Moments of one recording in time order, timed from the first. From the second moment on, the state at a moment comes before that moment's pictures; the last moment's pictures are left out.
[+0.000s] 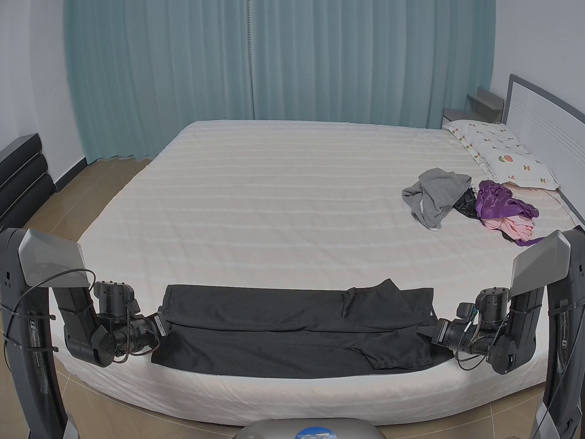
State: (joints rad) left arm 0.02 2.36 -0.49 -1.13 -0.18 -0.44; right arm 0.07 2.49 -0.38 -1.48 0.43 0.50
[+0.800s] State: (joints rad) left arm 0.02 2.37 -0.49 -1.13 -0.18 -0.44; right arm 0.00 2.46 -0.39 -1.50 0.44 0.53
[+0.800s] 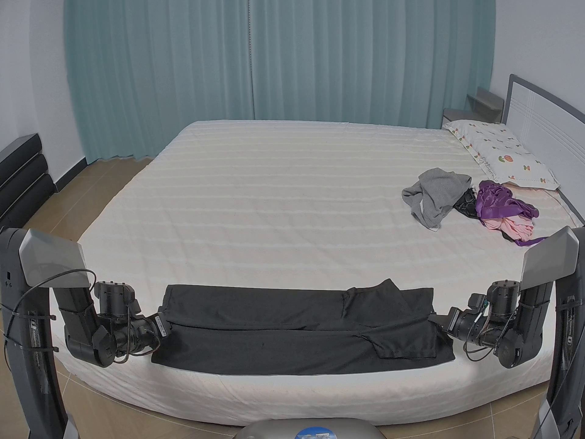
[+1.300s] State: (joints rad) left arm 0.02 2.36 -0.49 -1.13 -0.17 -0.44; right arm 0.03 2.47 -0.39 -1.50 0.43 0.53
